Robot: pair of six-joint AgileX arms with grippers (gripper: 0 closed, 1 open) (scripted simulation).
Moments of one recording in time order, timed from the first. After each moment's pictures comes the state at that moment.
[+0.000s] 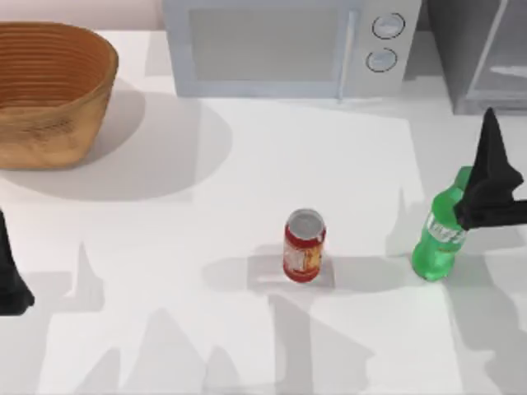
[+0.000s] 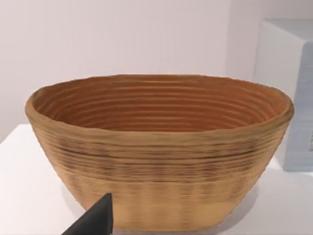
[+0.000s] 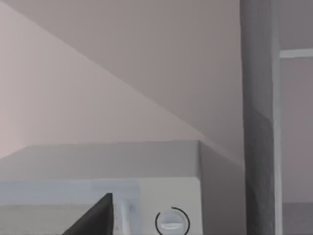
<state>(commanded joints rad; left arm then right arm) 0.00 0.00 0.00 0.00 0.00 0.00 0.60 1.14 0.14 1.29 0.49 -0.06</state>
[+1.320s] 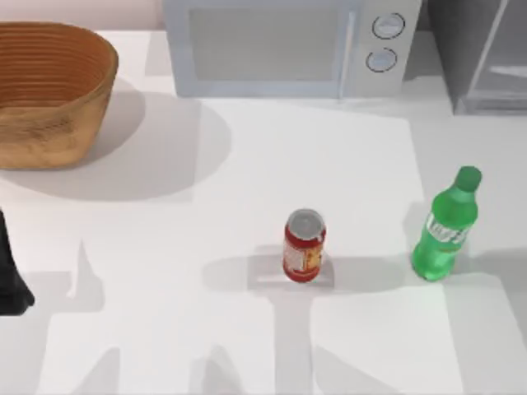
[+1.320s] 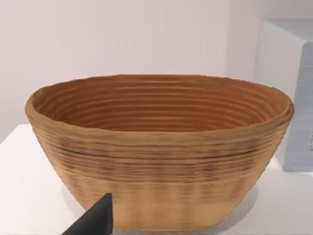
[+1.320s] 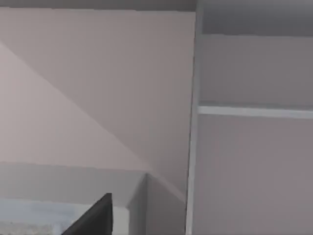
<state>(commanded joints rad) 0.00 0.00 0.00 0.00 0.00 0.00 0.24 0.43 0.09 0.65 0.14 -0.08</state>
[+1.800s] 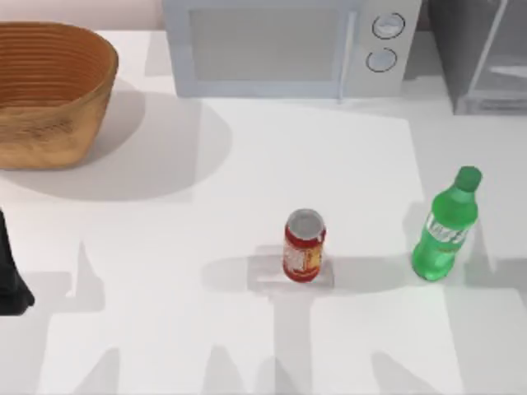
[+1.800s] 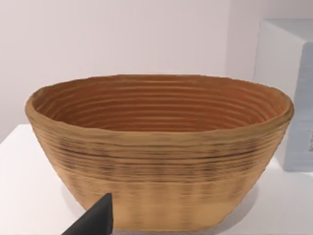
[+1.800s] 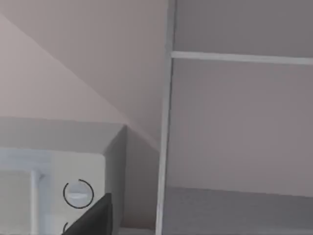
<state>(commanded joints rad) 0.00 0.00 0.00 0.00 0.00 0.00 0.12 0.22 0.06 0.38 0.06 -0.06</state>
